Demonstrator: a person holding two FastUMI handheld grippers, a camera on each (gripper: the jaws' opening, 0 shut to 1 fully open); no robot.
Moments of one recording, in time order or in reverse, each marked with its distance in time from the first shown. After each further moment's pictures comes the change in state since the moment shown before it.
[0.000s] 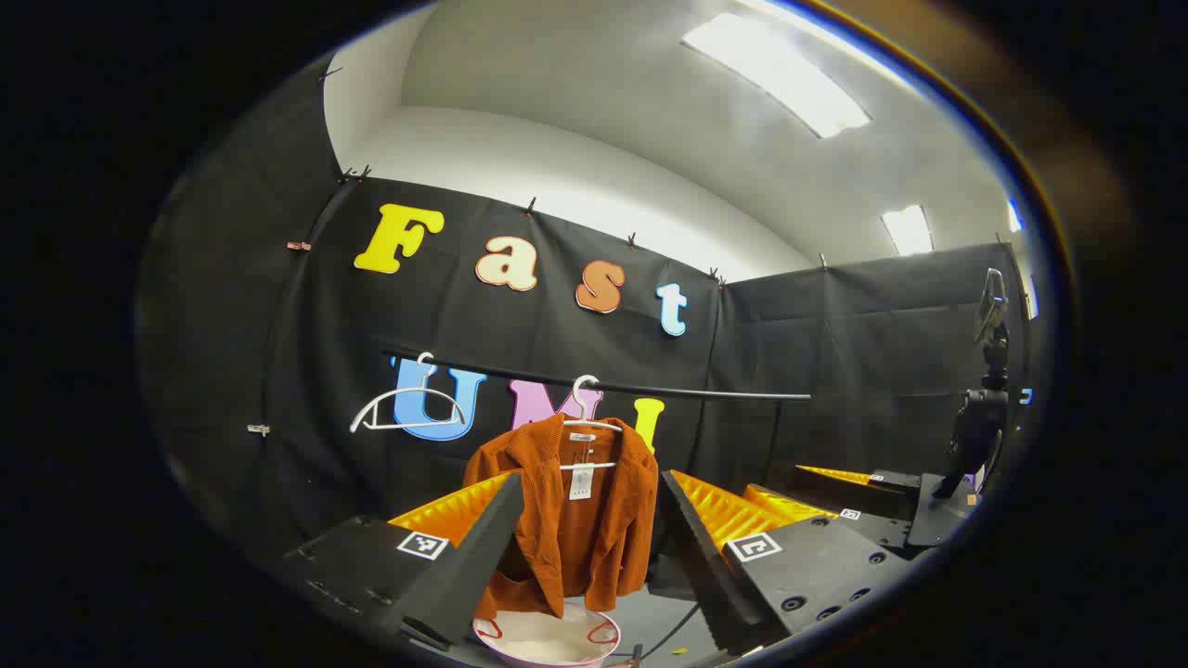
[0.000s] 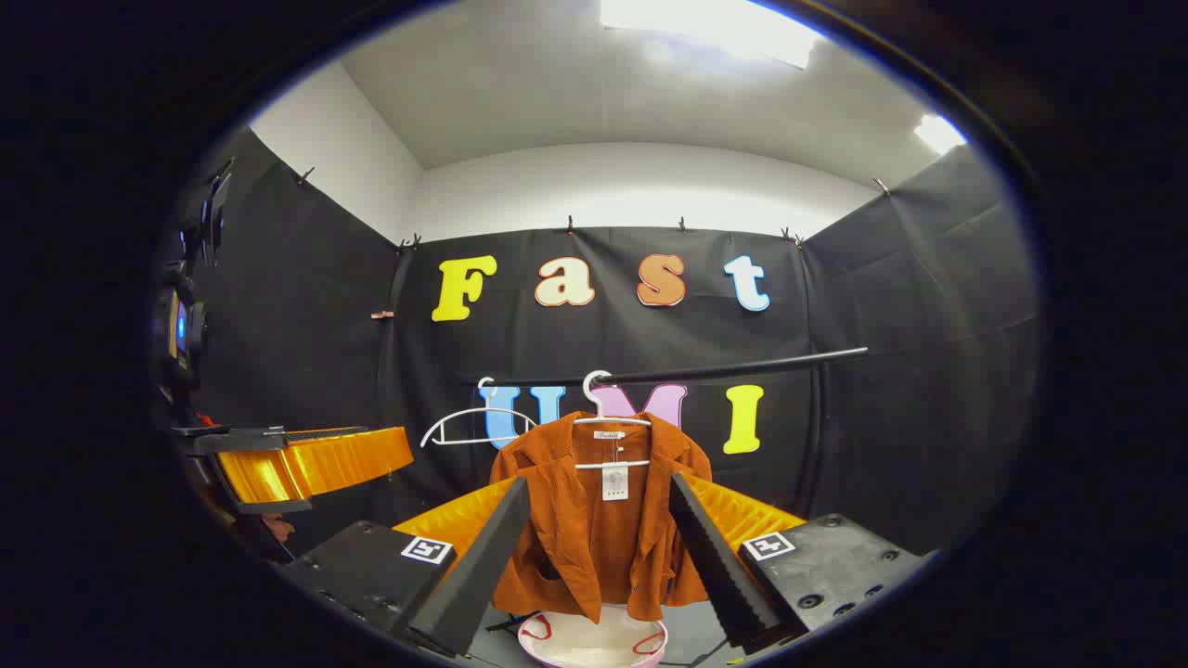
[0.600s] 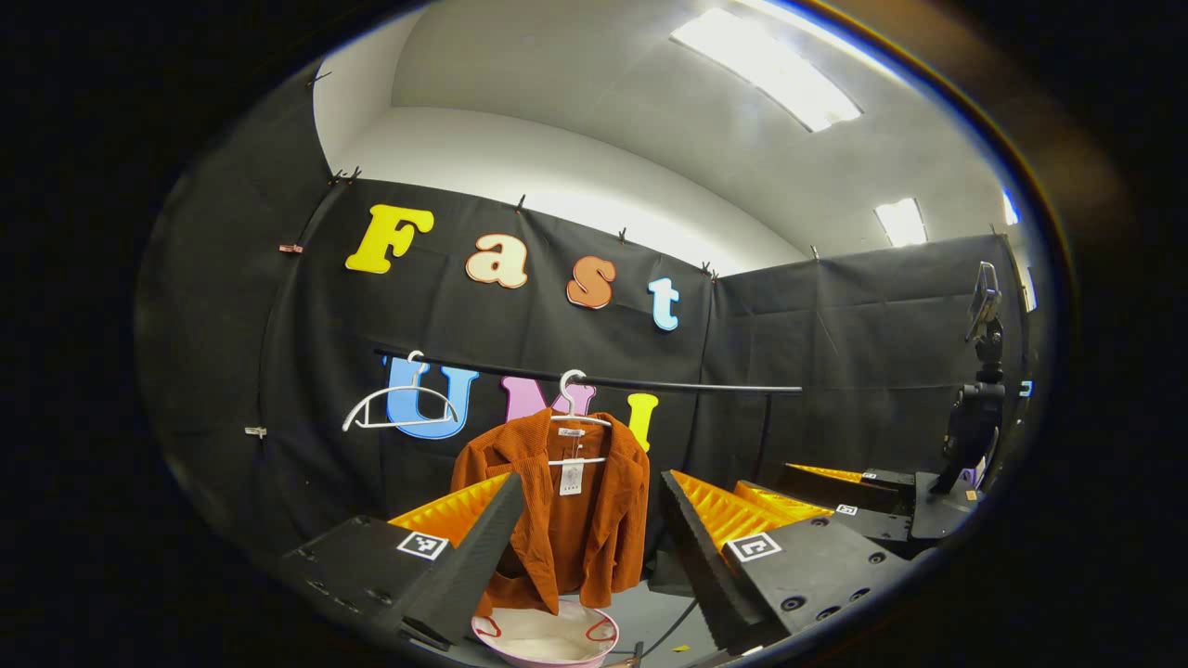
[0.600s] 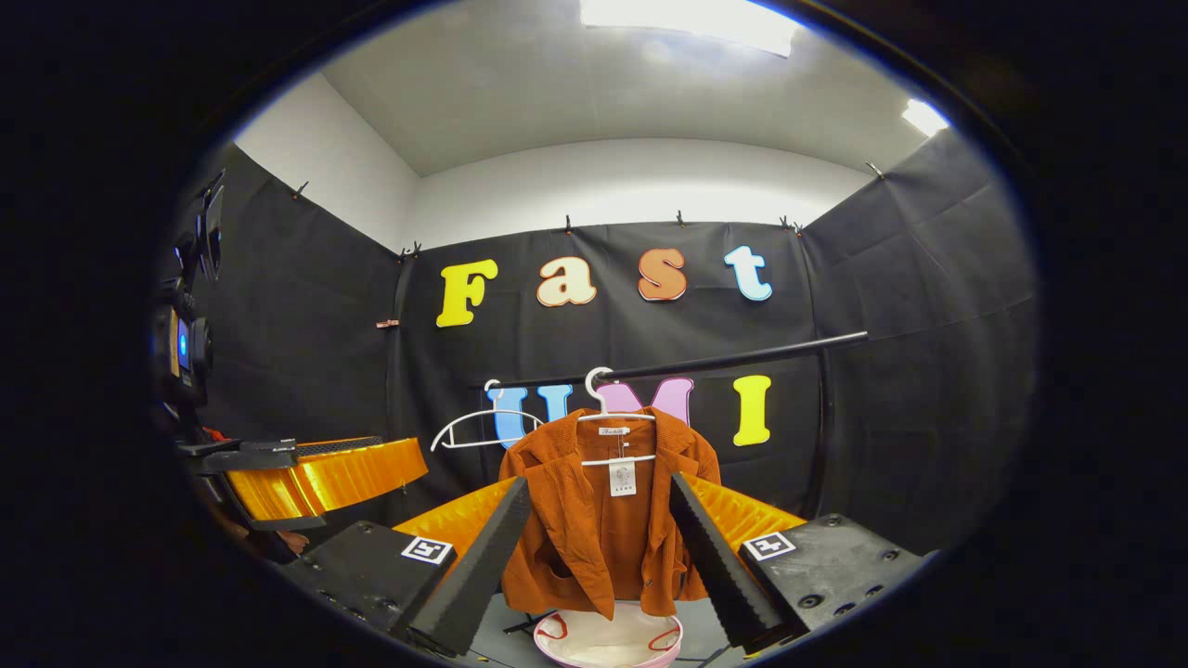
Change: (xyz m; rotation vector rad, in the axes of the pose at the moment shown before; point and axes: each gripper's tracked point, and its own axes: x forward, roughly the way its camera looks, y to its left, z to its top) left arm 0.000 -0.013 -0.005 0.024 0.012 0.000; right arm -0.004 -0.010 -0.002 0.034 0.005 0.009
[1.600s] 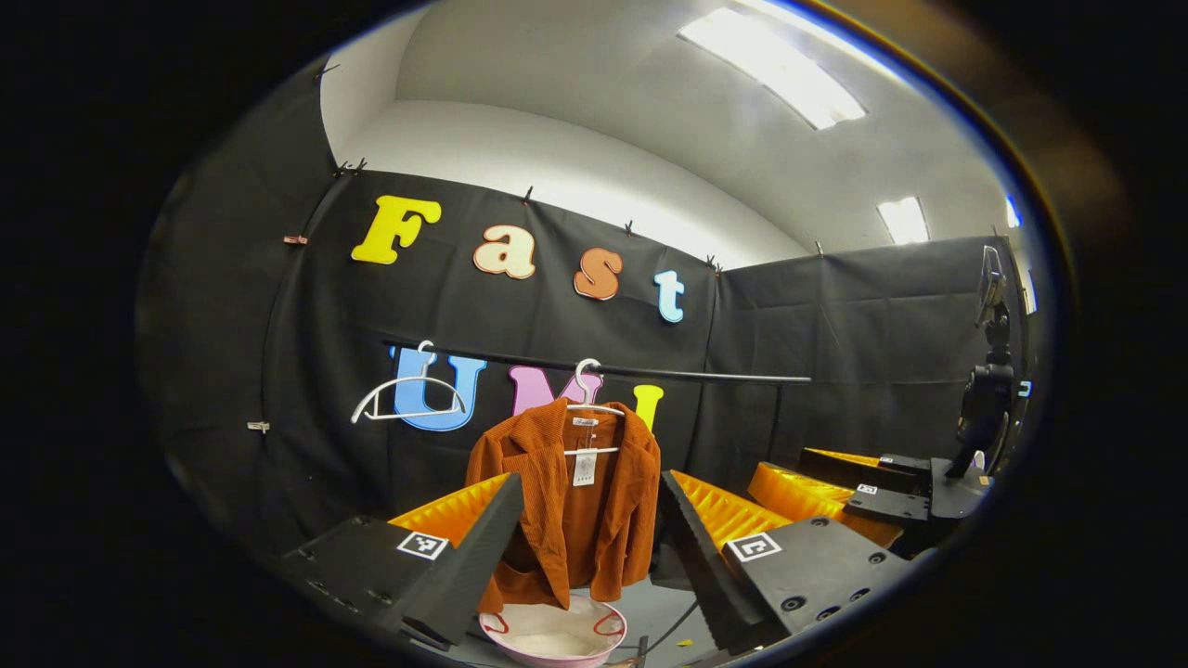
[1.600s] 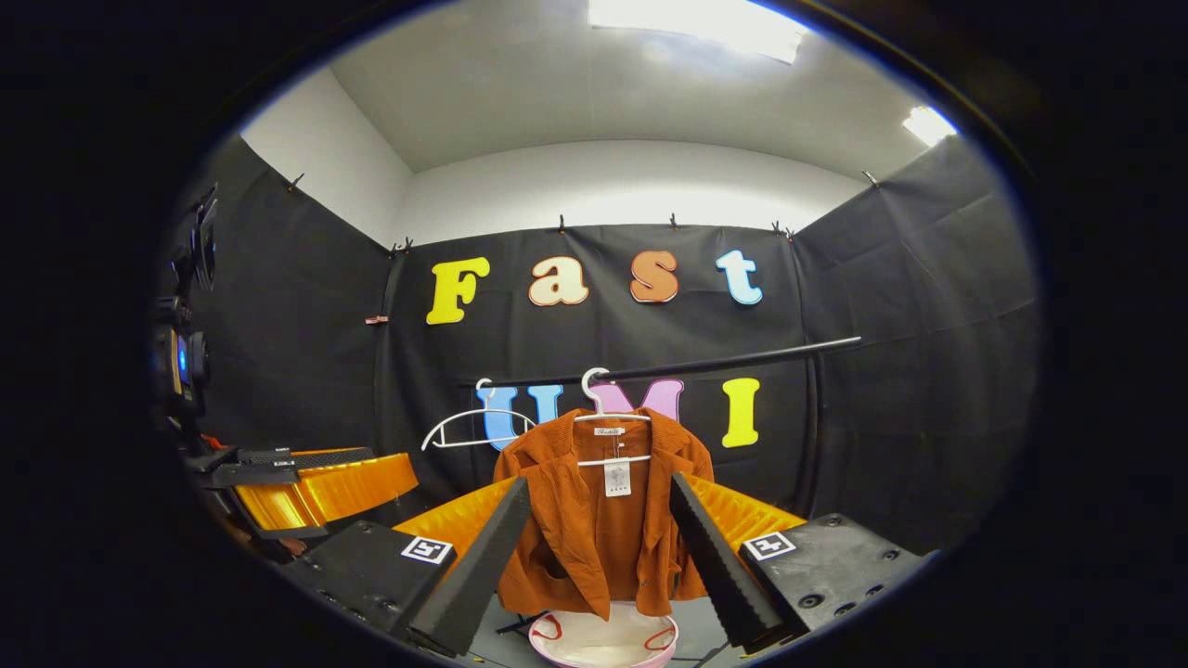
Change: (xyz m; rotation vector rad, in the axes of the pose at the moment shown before) left arm -0.006 0.027 -0.014 -0.013 0.035 -0.013; right arm 0.000 0.016 -0.005 -0.018 -0.002 -0.047
